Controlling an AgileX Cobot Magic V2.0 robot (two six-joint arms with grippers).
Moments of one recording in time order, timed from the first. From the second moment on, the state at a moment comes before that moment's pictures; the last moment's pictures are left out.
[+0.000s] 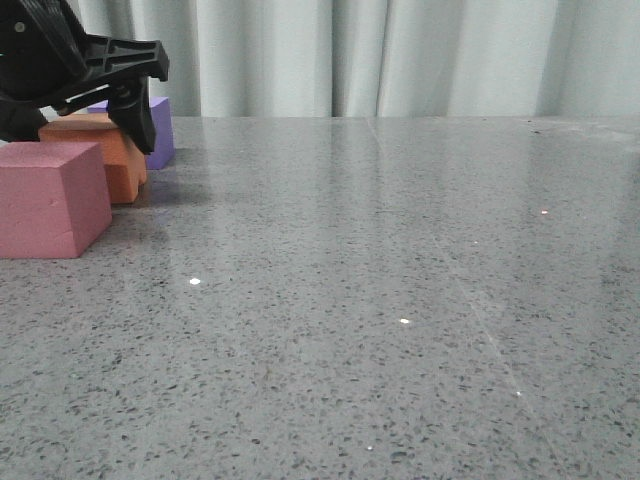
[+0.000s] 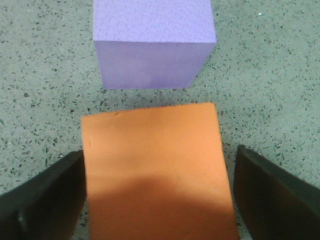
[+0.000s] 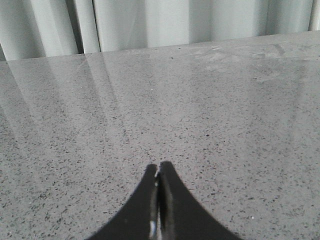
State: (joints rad) left arm -0.39 1.61 -1.14 0.32 0.48 -0.65; right arm 0.04 -0.01 0.03 -0.02 0.14 0.16
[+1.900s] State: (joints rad) left arm -0.39 0.56 -0.45 0.42 0.43 -0.57; right arm 0.04 -0.01 0.03 -0.02 0.14 0.16
